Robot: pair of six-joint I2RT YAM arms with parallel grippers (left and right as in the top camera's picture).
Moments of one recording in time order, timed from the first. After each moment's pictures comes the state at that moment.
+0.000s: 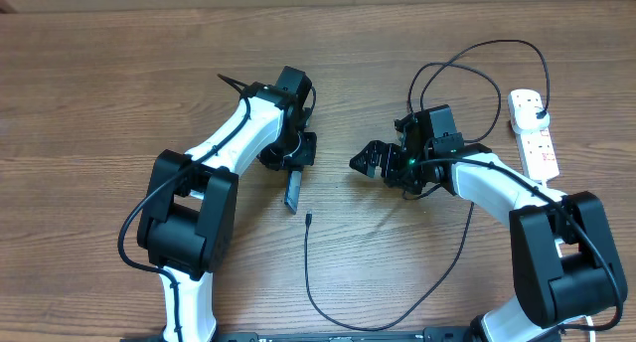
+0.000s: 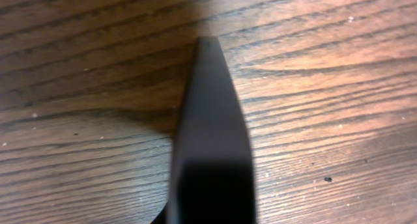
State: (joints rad) left arm -0.39 2.09 1.50 -0.95 0.16 -0.29; right arm 0.25 1.76 0.90 -0.28 -0.54 0.52
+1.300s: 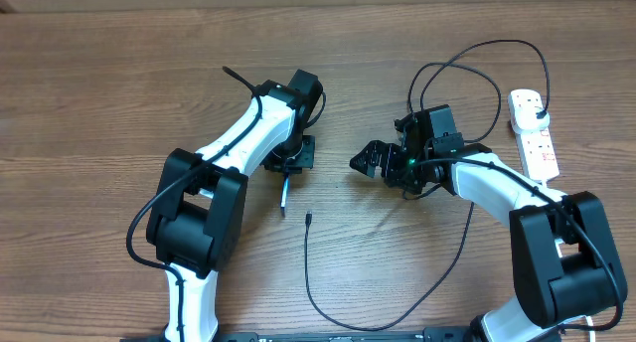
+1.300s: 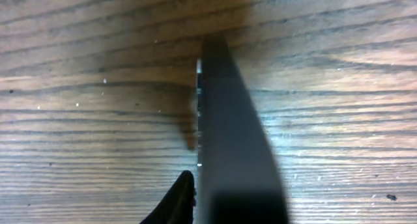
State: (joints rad) left arm -0.43 2.11 1.55 -1.06 -0.02 -0.37; right arm 0.25 1.76 0.90 -0.28 -0.54 0.52
